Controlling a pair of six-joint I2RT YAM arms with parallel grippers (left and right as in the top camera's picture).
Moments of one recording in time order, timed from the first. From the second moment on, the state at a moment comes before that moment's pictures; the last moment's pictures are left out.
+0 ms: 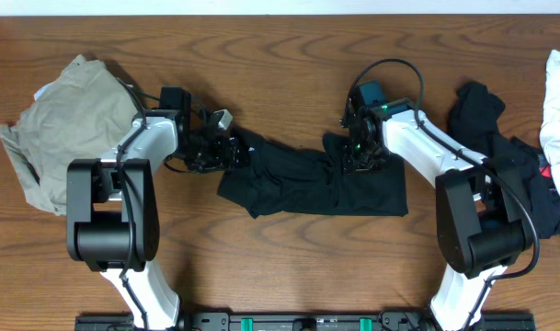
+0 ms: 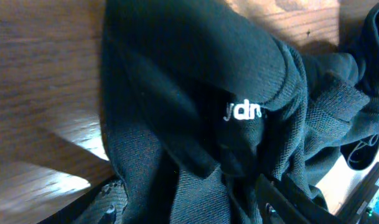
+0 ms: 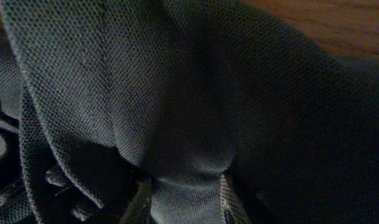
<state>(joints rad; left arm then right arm) -0.03 1.96 1.17 -0.70 0.65 0.06 0.33 1.98 1.29 -0.82 -0.20 0.22</state>
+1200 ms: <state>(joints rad) -0.04 1.98 1.14 -0.75 0.73 0.11 0.33 1.98 1.29 -0.82 -0.20 0.22</state>
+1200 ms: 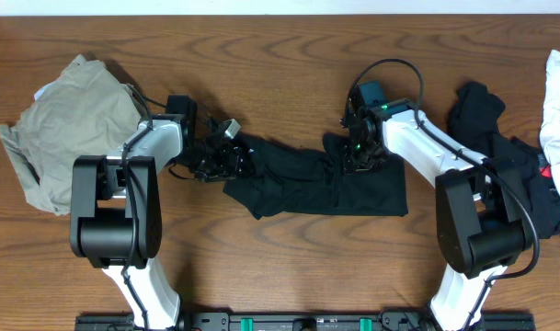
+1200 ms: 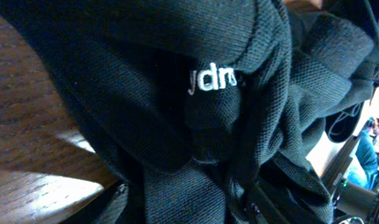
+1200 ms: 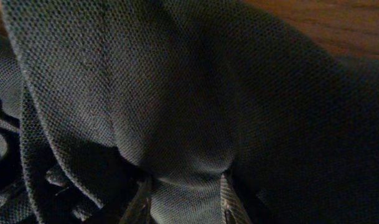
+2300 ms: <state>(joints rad) 0.03 1.80 1.12 -0.84 0.48 -0.03 0.34 1.95 1.33 -0.92 -0.23 0.22</state>
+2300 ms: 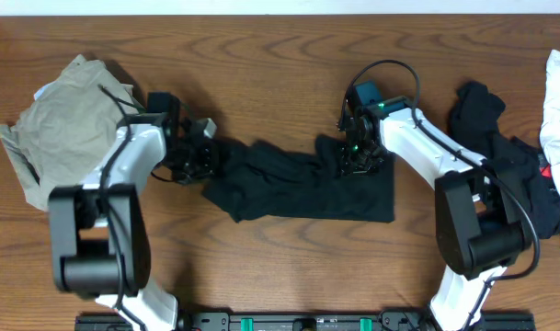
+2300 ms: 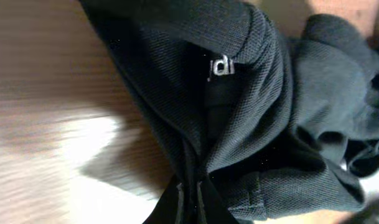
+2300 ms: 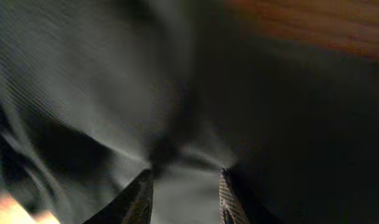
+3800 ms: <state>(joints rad) -0.58 1.64 1.32 -0.87 0.12 -0.17 0.12 1.64 1.37 -1.11 -0.22 0.18</state>
